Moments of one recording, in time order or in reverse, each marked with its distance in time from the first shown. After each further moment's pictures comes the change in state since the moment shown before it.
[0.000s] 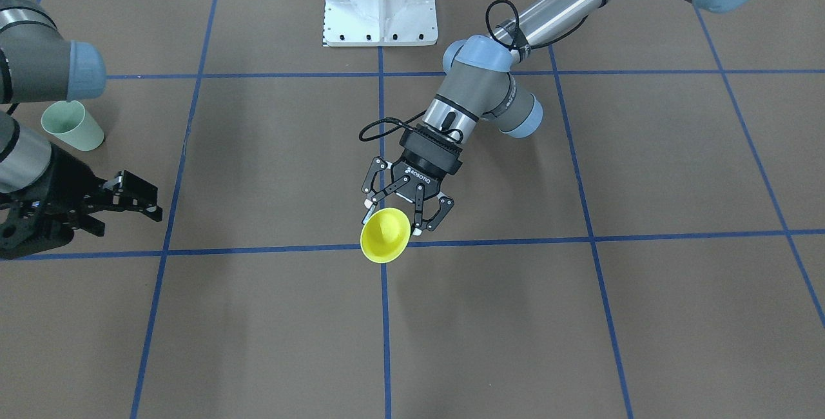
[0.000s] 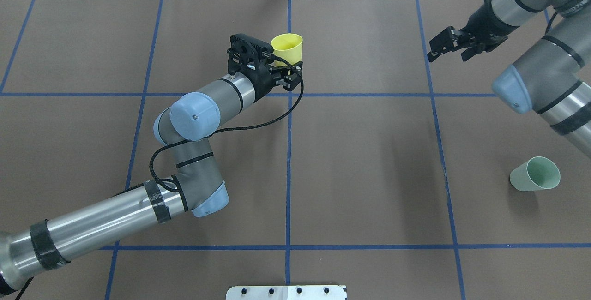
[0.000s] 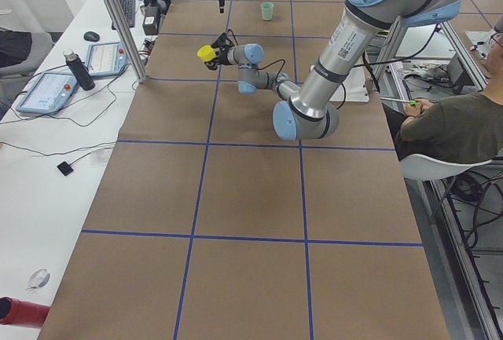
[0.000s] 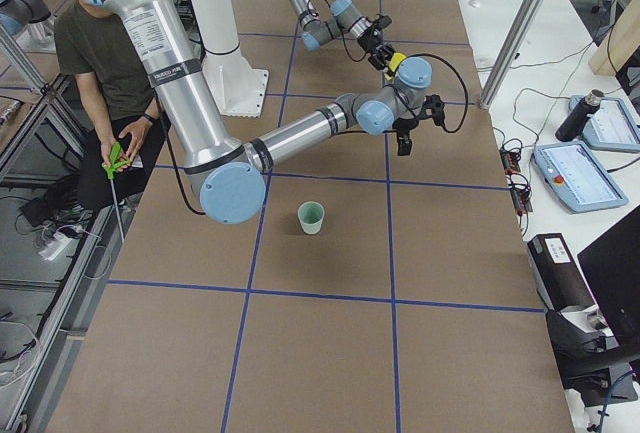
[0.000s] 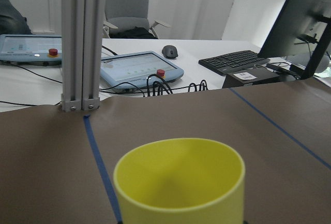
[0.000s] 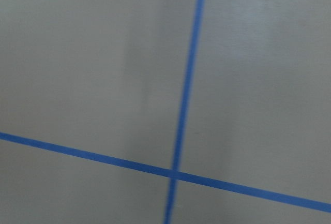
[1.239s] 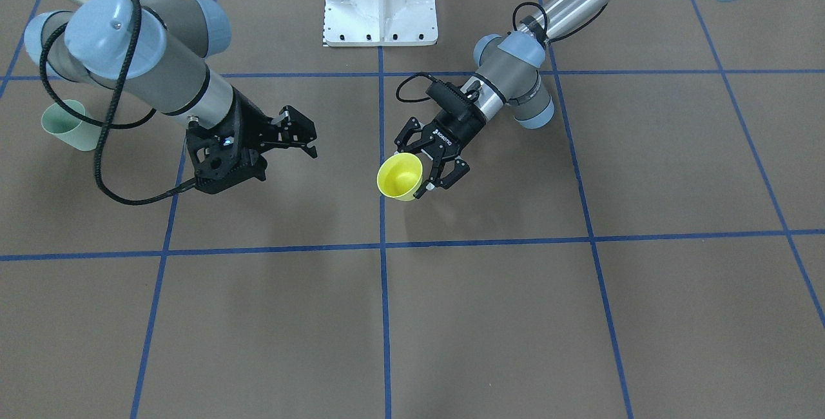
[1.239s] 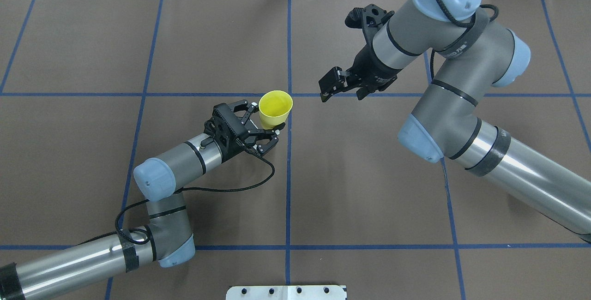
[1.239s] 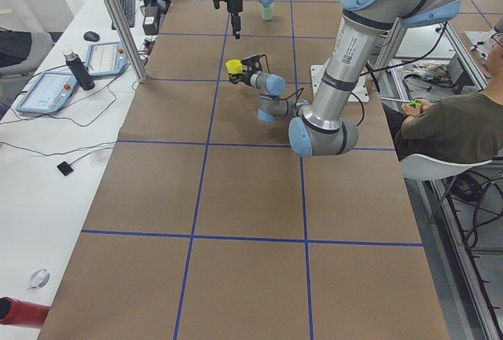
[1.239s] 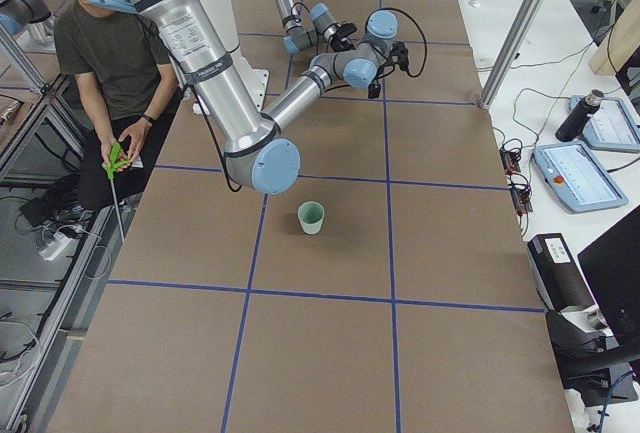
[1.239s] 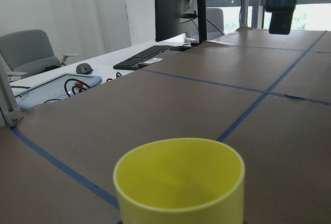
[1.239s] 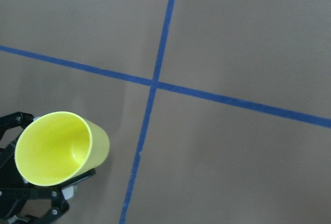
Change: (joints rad) left arm 0.130 0.171 0.000 -0.368 0.037 0.443; right arm -0.280 0.165 0.060 0.047 -0.074 0.239
